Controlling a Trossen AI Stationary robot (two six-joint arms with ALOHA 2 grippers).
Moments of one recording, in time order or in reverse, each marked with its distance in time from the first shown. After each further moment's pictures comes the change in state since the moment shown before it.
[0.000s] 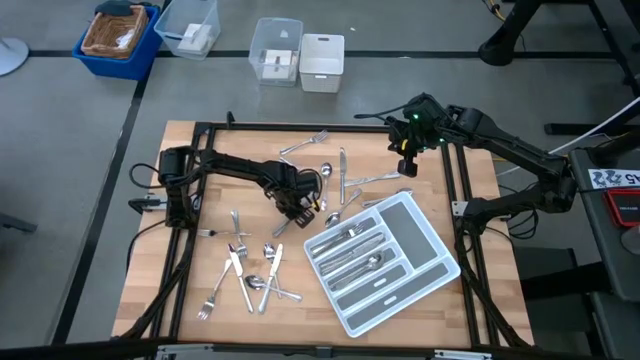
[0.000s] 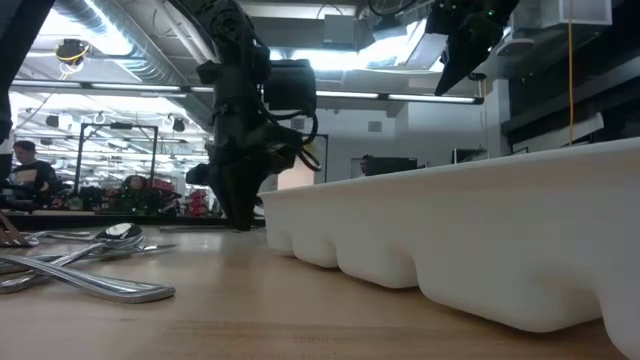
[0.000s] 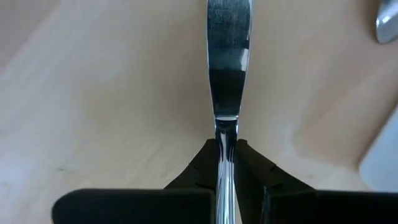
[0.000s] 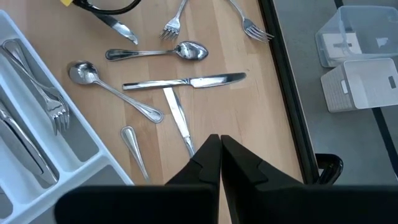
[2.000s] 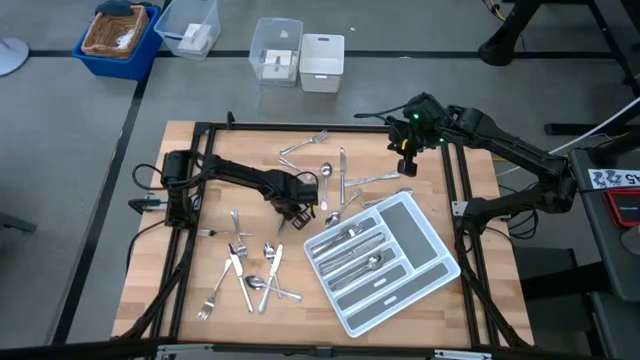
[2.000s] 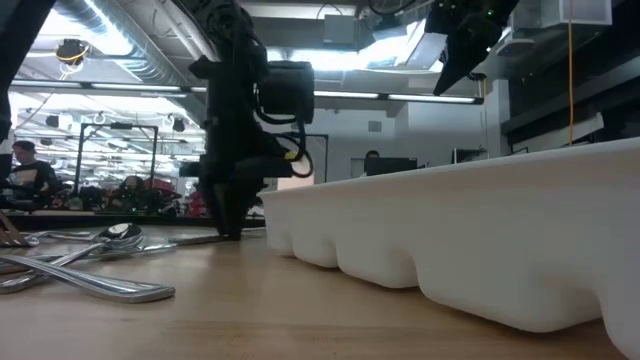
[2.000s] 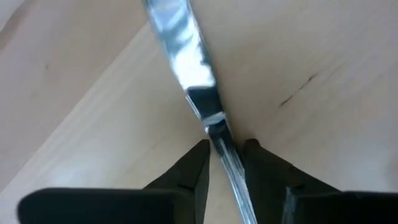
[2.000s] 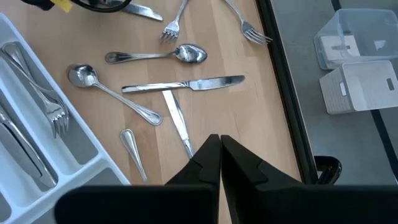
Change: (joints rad) left arm -0.061 0.038 -0.011 -0.087 -0.301 -0.055; right arm 0.000 0.000 0.000 0.010 0.000 0.000
